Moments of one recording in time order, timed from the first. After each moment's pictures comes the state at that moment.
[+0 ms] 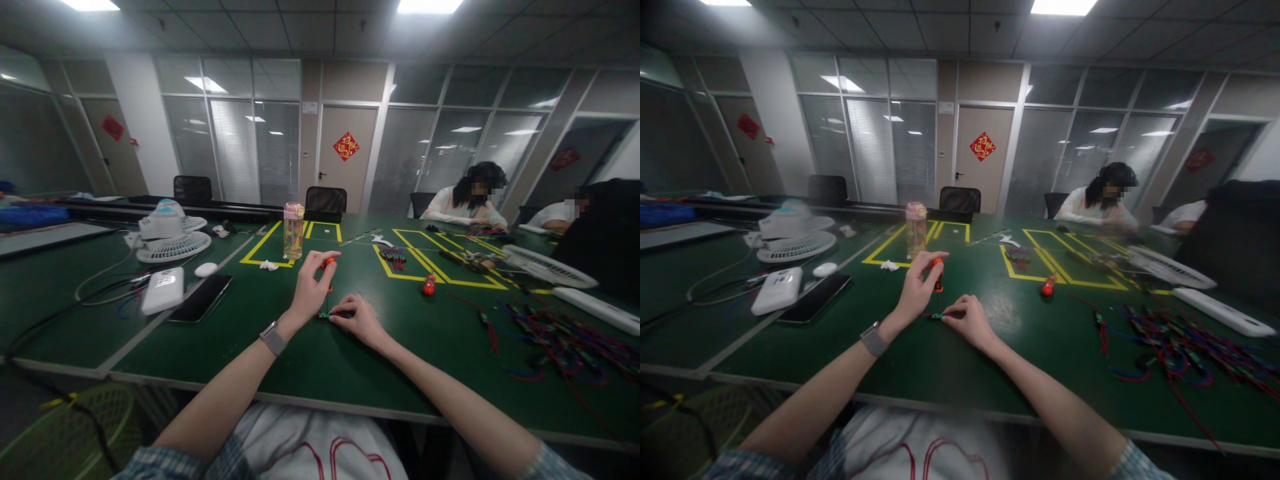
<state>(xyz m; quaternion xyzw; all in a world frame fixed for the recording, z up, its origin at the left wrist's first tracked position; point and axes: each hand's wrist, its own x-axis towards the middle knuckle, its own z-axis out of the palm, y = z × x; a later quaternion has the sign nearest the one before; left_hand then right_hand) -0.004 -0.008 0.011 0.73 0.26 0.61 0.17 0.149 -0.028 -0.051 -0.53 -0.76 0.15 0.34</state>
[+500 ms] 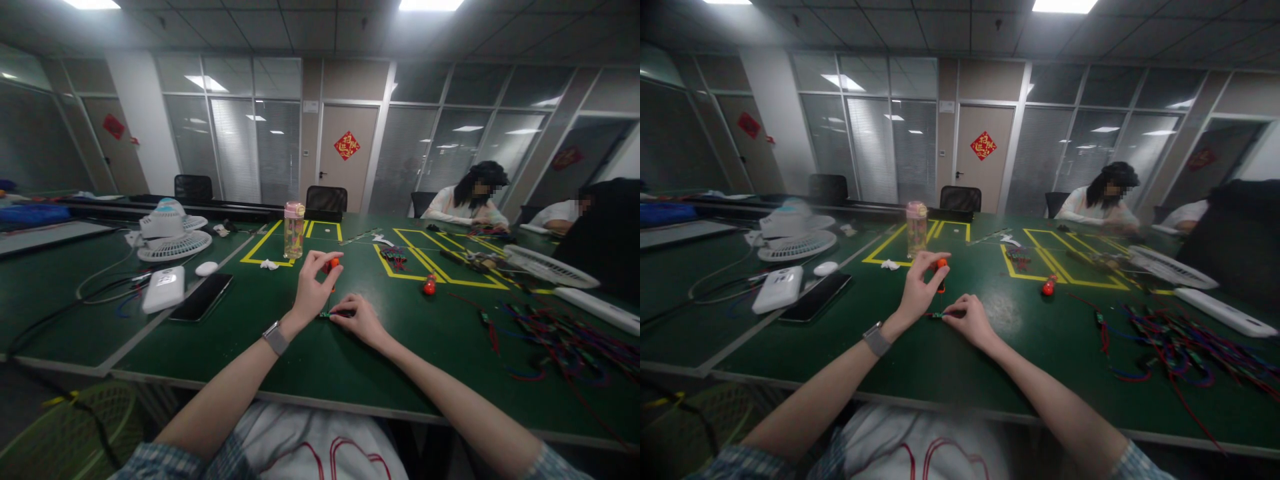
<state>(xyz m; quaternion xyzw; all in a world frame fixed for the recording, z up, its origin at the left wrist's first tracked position) -0.002 -0.009 0.009 0.72 0.26 0.63 0.14 0.148 -0.029 -0.049 -0.53 -0.76 0.16 0.34</state>
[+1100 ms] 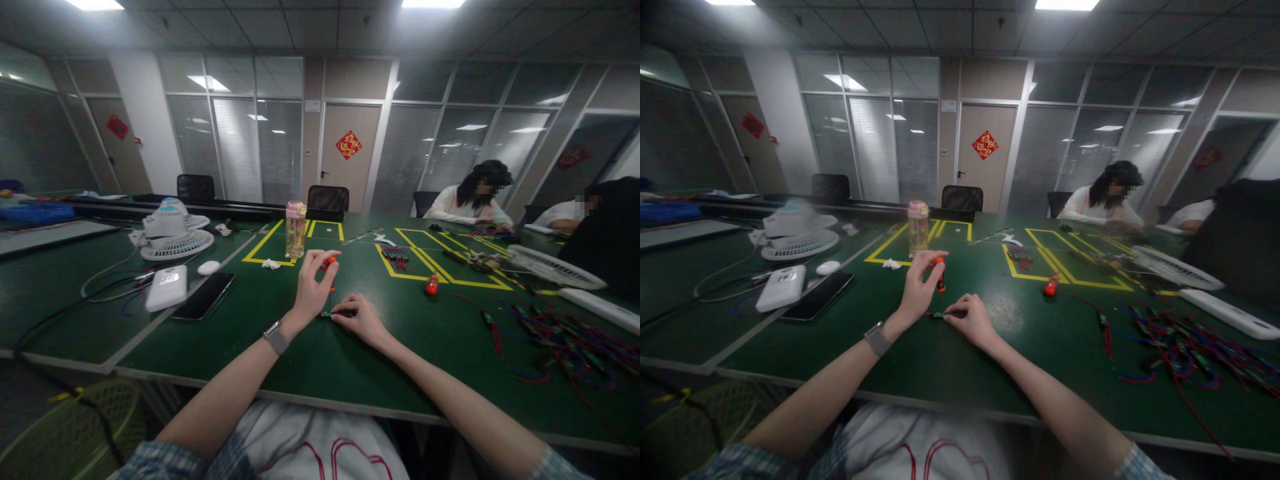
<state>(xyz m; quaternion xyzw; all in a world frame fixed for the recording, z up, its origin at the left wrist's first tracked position) -0.003 -0.009 0.008 0.71 0.27 0.64 0.14 0.147 -0.027 -0.050 -0.53 -0.77 0.14 0.33</state>
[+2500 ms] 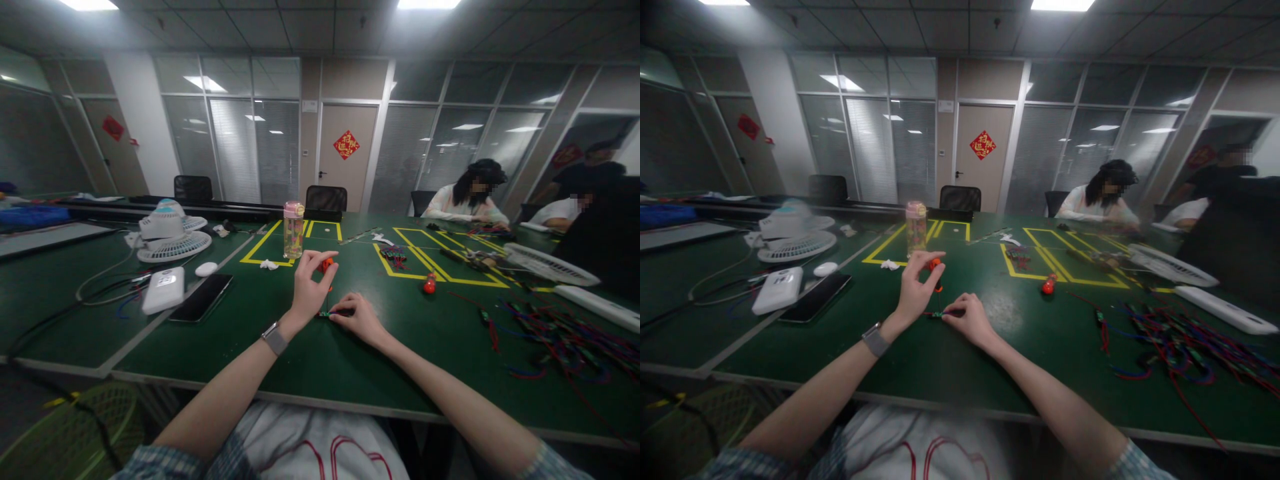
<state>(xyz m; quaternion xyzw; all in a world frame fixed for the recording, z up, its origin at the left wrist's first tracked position) -0.004 -0.010 0.009 0.71 0.28 0.64 0.11 0.149 -0.025 -0.052 -0.54 -0.76 0.15 0.33</state>
